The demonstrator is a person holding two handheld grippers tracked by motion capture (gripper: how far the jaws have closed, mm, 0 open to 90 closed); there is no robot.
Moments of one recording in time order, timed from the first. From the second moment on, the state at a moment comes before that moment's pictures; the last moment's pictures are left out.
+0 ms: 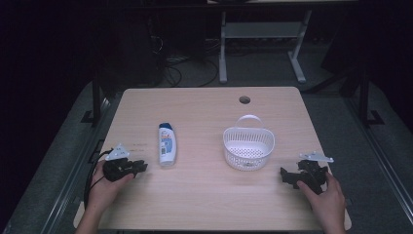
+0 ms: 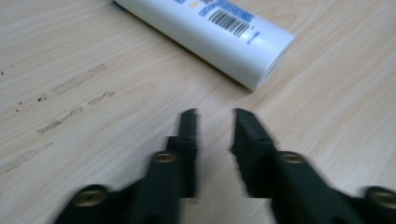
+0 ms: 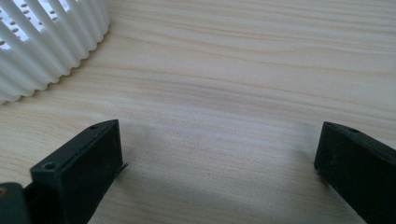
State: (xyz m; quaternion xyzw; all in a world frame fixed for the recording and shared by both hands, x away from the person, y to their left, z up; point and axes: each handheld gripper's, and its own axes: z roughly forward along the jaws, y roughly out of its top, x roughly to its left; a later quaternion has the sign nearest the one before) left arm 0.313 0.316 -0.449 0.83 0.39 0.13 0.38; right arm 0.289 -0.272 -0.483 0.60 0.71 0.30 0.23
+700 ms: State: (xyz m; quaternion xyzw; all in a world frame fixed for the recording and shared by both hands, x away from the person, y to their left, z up) left arm 0.366 0.298 -0.424 0.82 0.40 0.13 0.39; right arm 0.289 -0.272 -0.483 0.60 0.71 0.30 0.23
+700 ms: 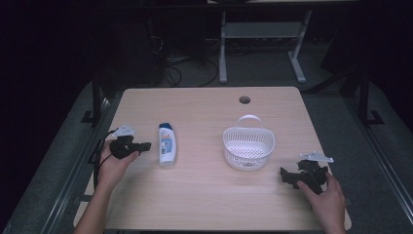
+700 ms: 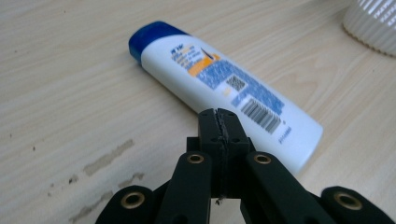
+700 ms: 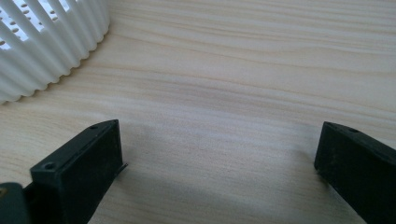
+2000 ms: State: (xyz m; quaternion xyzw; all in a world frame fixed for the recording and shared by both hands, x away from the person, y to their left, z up) left arm 0.381 0.210 -0.445 0.86 0.33 0.08 0.38; right arm 0.289 -0.272 -0.483 0.60 0.71 0.30 0.23
